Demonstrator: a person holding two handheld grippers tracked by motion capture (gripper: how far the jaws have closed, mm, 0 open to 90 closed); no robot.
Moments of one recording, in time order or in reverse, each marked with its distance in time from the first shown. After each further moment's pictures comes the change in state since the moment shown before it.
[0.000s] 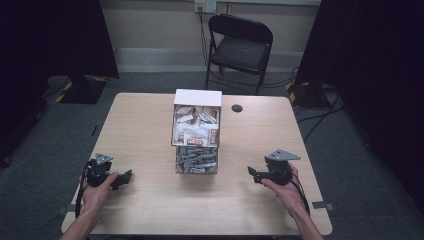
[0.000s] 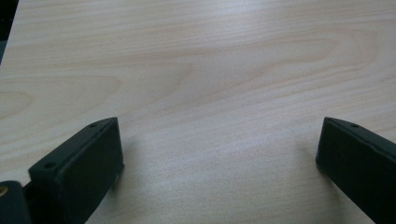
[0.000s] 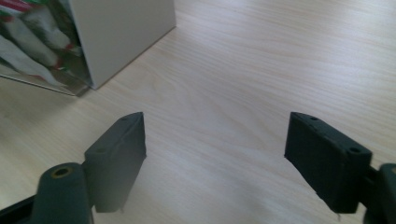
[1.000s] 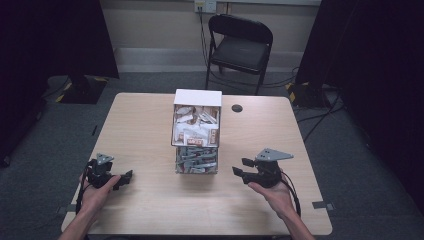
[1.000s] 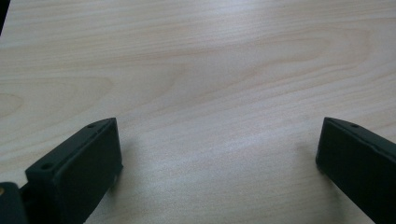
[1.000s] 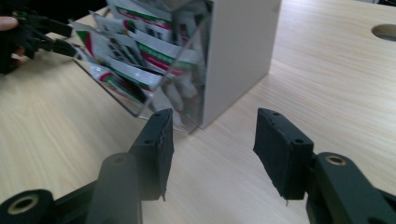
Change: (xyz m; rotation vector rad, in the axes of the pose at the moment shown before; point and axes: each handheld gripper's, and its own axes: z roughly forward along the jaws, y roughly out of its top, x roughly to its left) left arm 0.000 0.000 0.000 0.002 -0.015 0.009; right arm 0.046 0.031 -0.017 -0.077 0.238 -0.031
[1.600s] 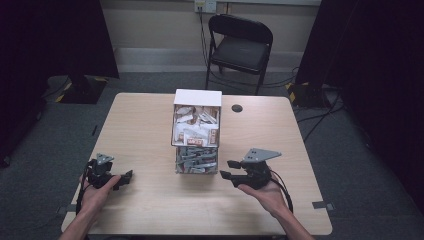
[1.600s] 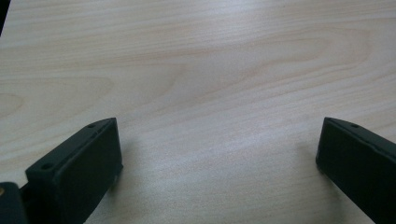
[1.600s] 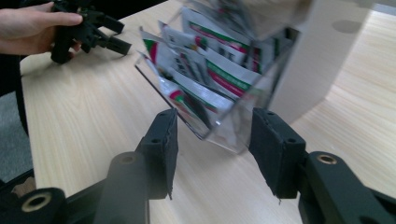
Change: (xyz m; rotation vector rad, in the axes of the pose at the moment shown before) left arm 0.000 0.000 0.000 0.000 0.000 0.000; right arm 0.028 0.020 0.009 0.016 0.136 -0.099
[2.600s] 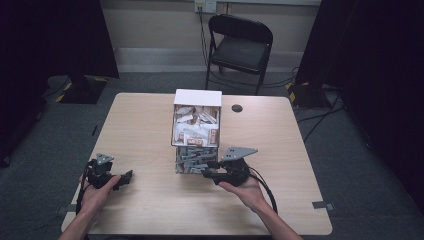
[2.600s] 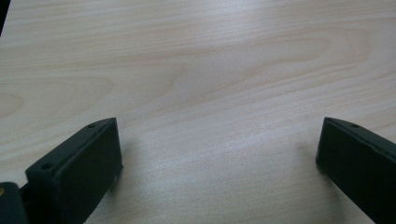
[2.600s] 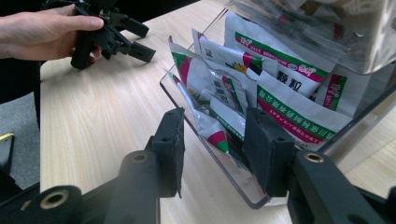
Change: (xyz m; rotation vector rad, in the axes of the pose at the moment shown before) left arm 0.000 0.000 0.000 0.000 0.000 0.000; right arm 0.013 0.010 0.052 -0.005 0.098 -0.019
